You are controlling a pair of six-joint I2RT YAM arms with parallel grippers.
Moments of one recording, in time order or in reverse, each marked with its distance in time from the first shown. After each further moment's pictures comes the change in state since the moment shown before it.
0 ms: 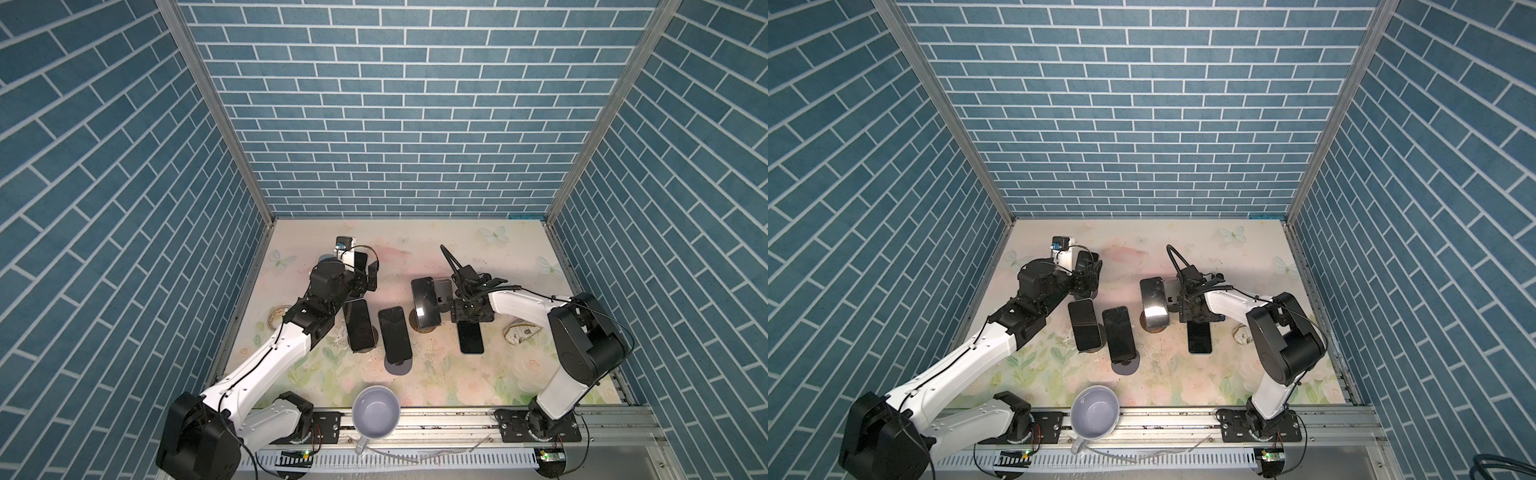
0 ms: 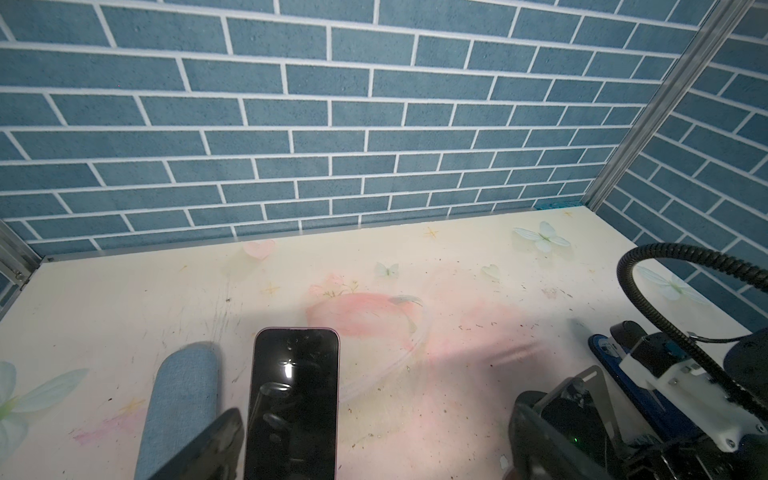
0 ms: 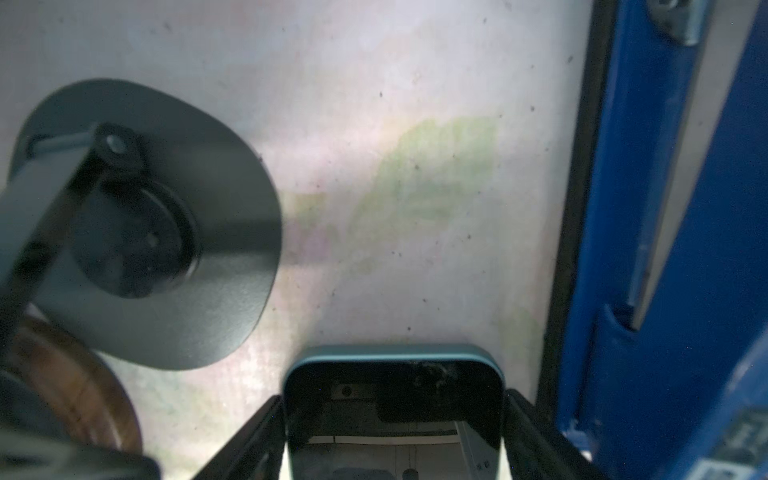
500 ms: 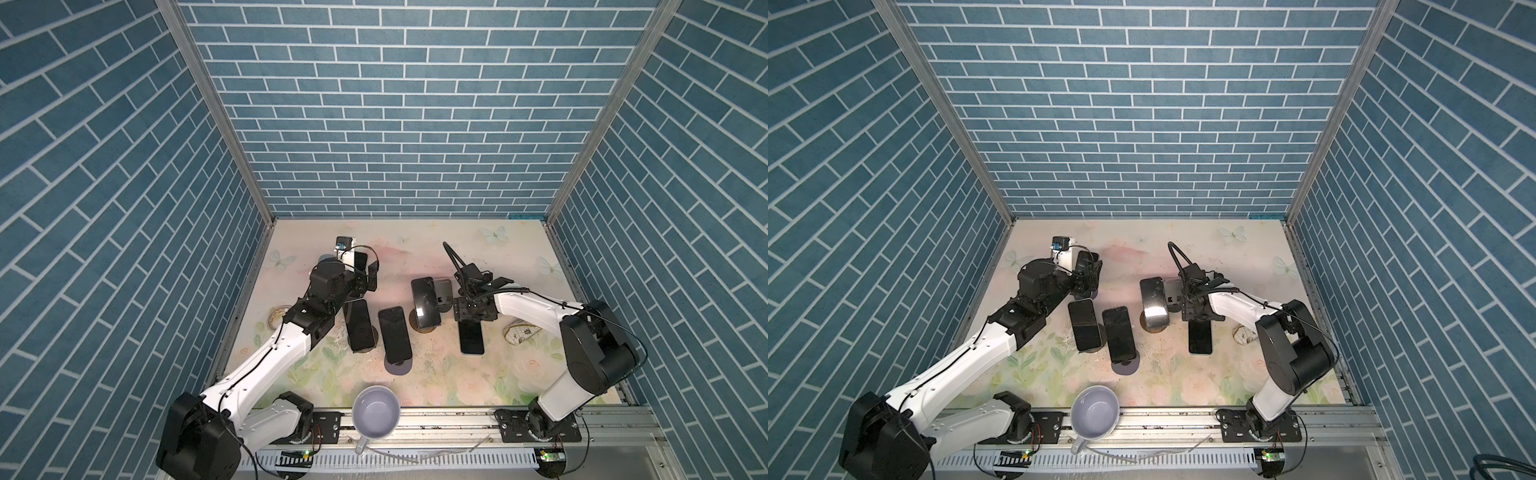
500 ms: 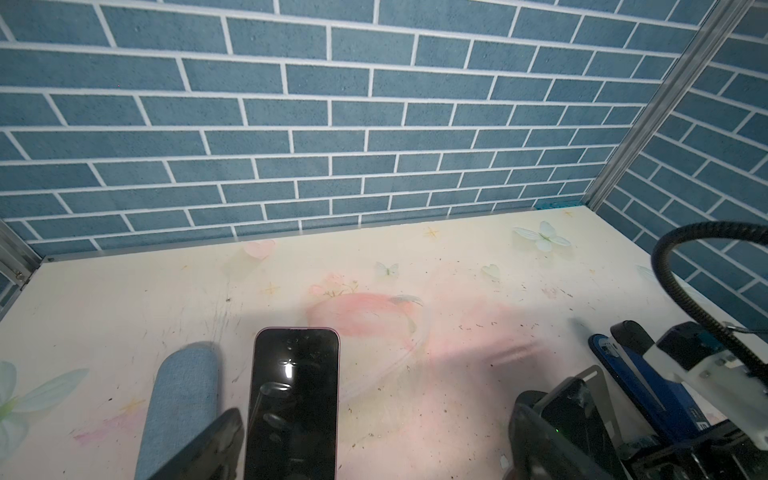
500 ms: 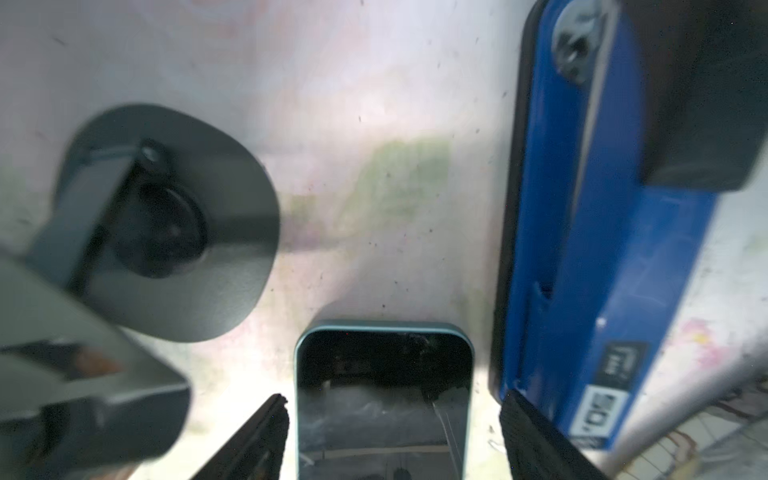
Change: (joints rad) left arm 0.000 0.000 0.000 0.000 -0.001 0.001; right arm 0.000 -0.098 0.003 -0.049 0.044 -0.011
